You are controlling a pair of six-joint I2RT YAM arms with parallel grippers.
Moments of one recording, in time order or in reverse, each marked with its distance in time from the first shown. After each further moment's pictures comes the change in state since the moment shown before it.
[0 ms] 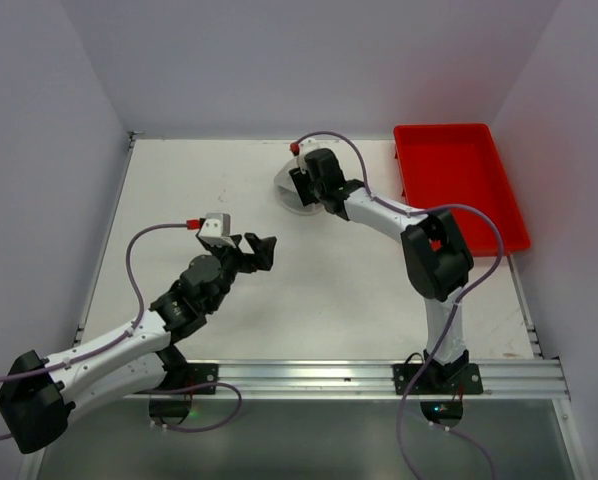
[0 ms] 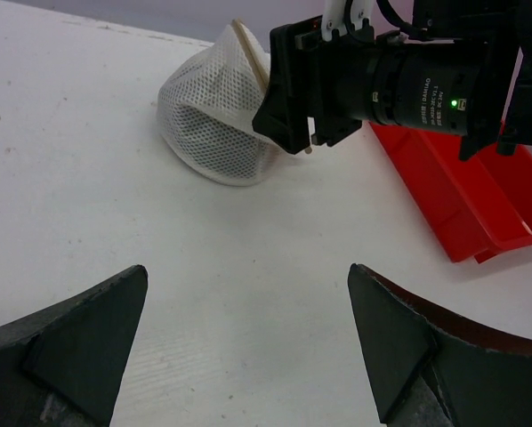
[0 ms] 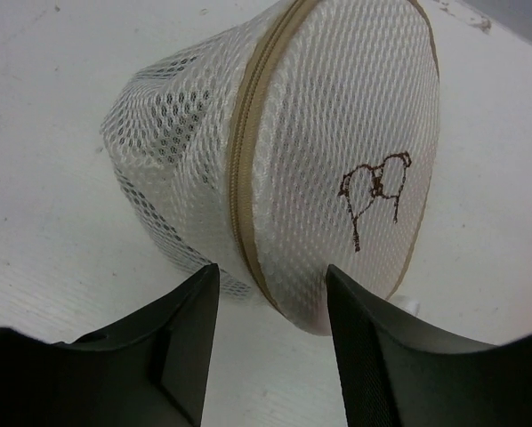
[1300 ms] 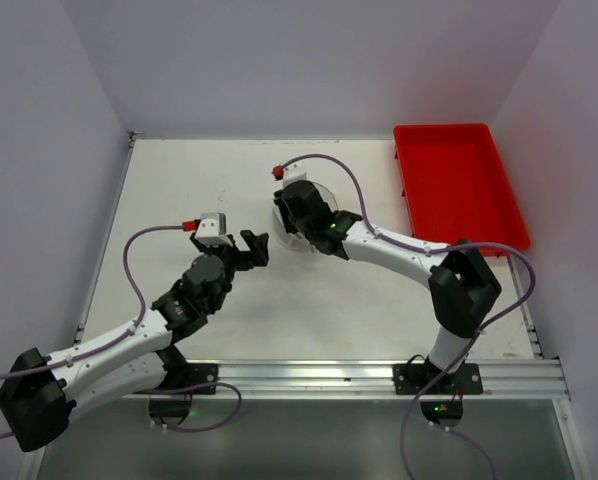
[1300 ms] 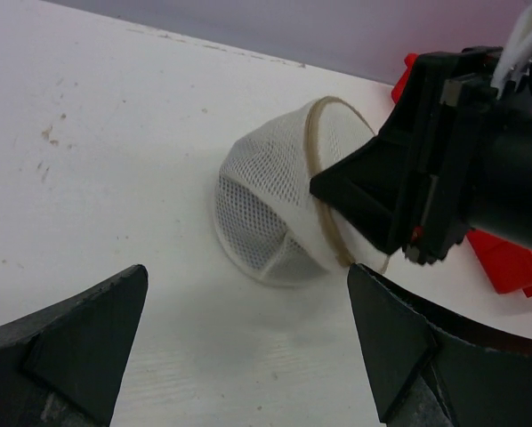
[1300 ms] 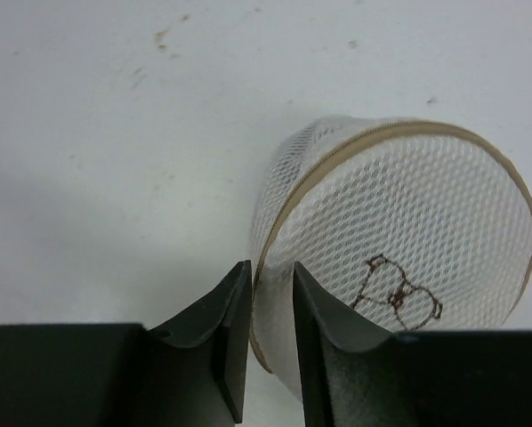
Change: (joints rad) left arm 0.000 0.015 -0.002 -0.008 -0.120 -0.001; right arm 0.225 -0.265 -0.217 0.014 0.140 0.228
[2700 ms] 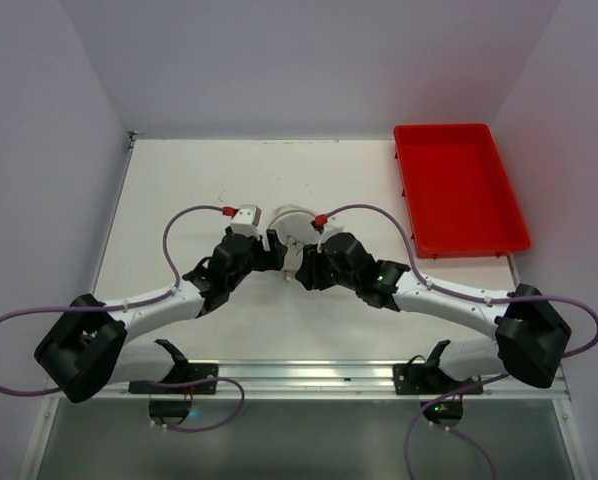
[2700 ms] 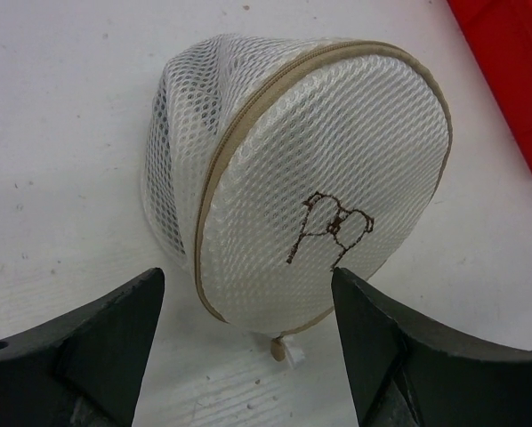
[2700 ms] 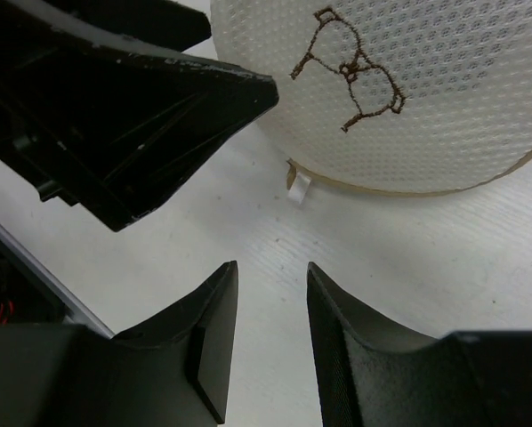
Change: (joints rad) left arm 0.113 0.382 0.078 0.035 0.343 -0.015; right arm 0.100 -0.444 -0.541 0.035 -0.262 0.362
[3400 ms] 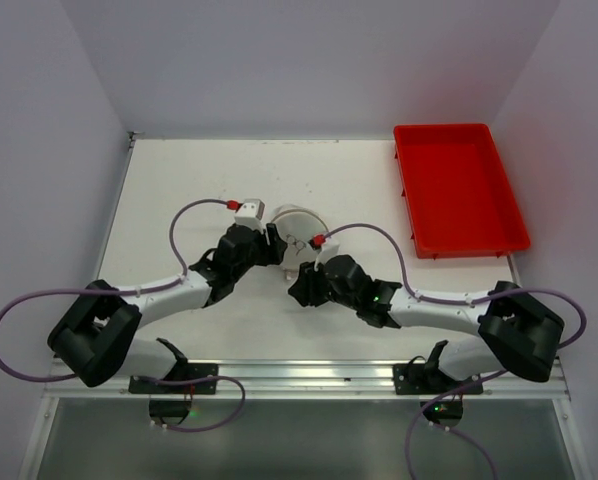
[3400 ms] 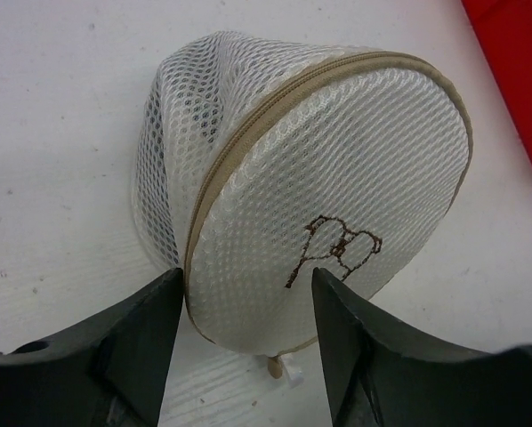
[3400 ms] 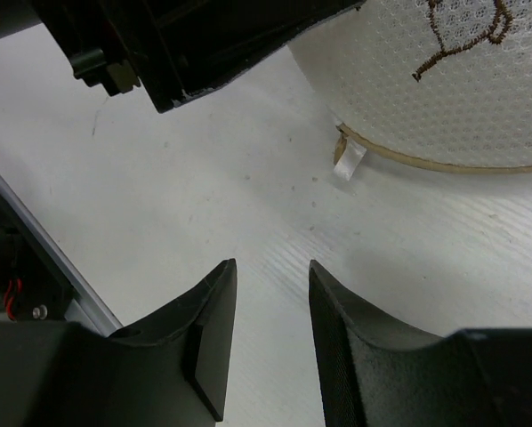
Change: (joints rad) left arm 0.038 0.103 0.062 0.009 0.062 -0.015; right arm 0.084 0.034 -0.193 0.323 -0.006 0.043
